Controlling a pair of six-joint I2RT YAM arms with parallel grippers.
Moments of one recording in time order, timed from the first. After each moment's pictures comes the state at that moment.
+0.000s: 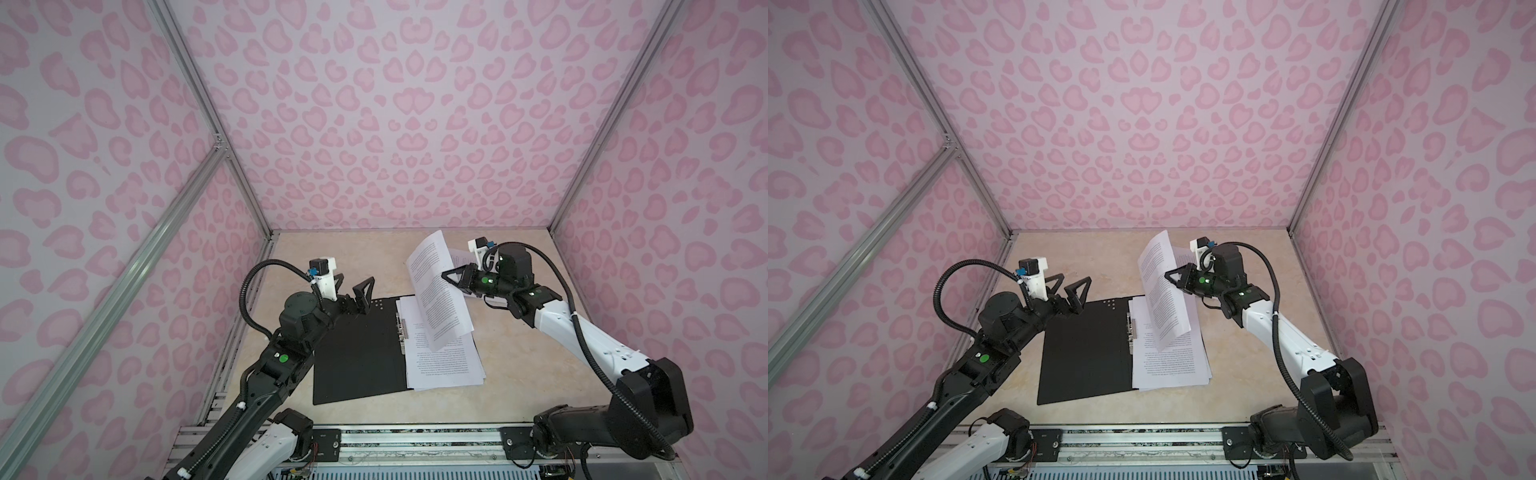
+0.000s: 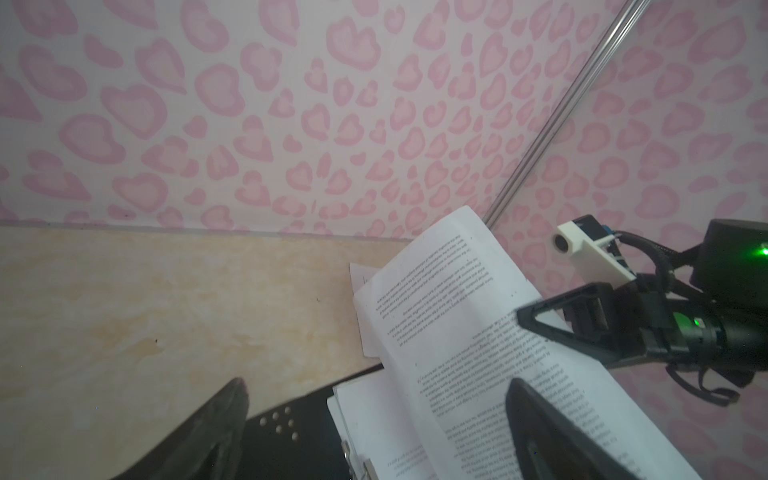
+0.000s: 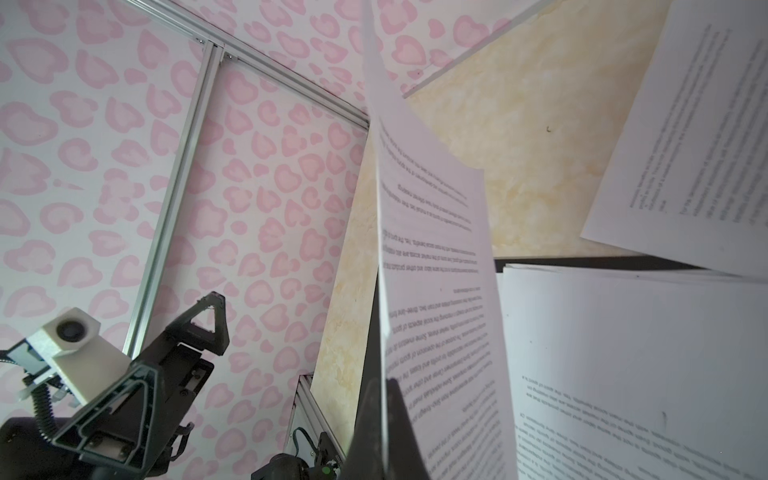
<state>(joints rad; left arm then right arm) -0.45 0.76 0.67 -0.06 0.07 -0.37 0.32 1.34 0.95 -0.07 -0.63 0.82</state>
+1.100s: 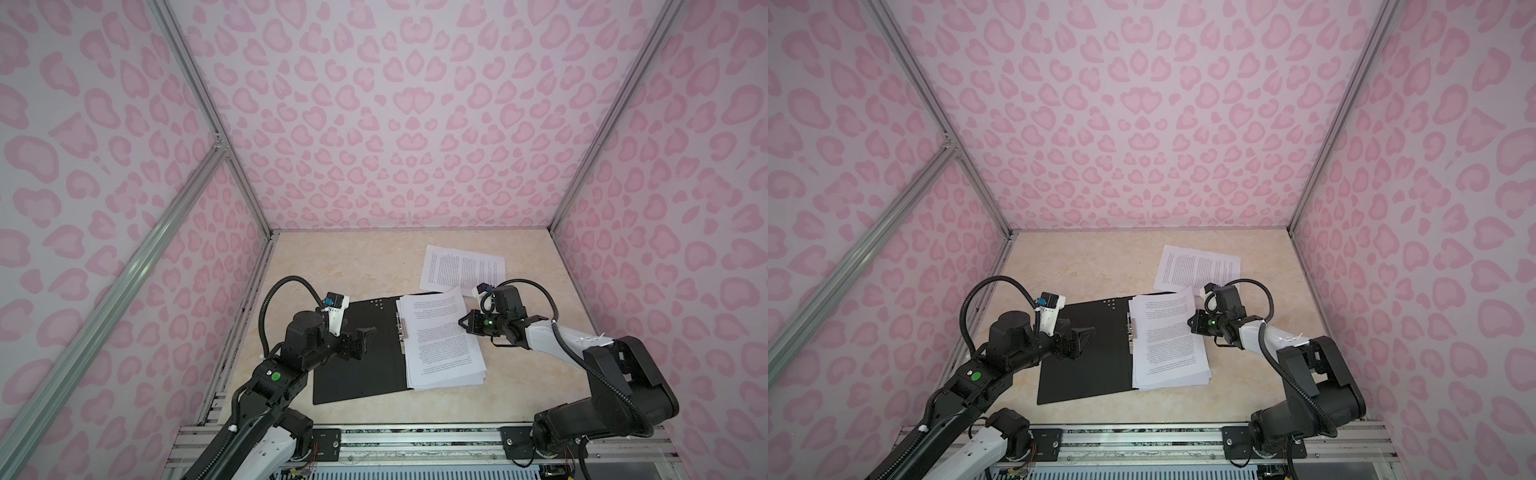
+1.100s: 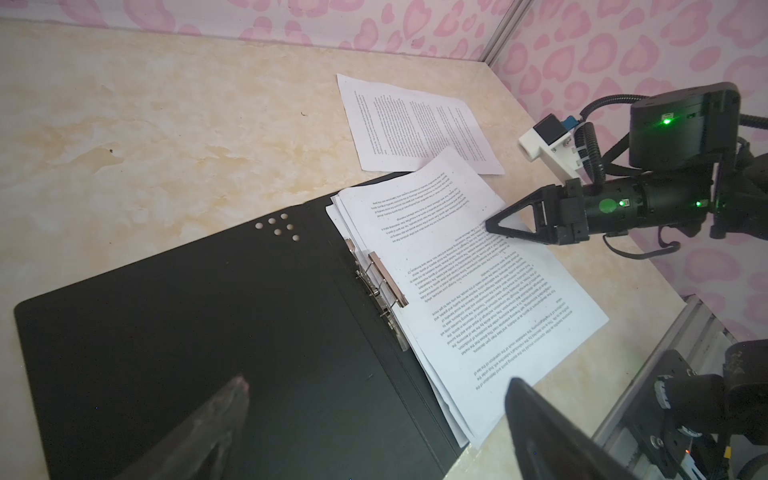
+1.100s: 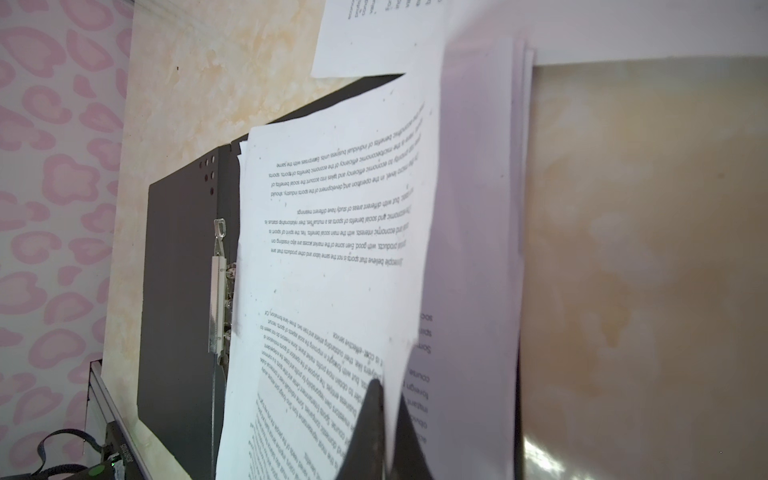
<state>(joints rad) -0.45 0.67 0.59 -0.45 0.23 -0.27 0.28 1.47 0.62 -0.03 -0.45 0.47</state>
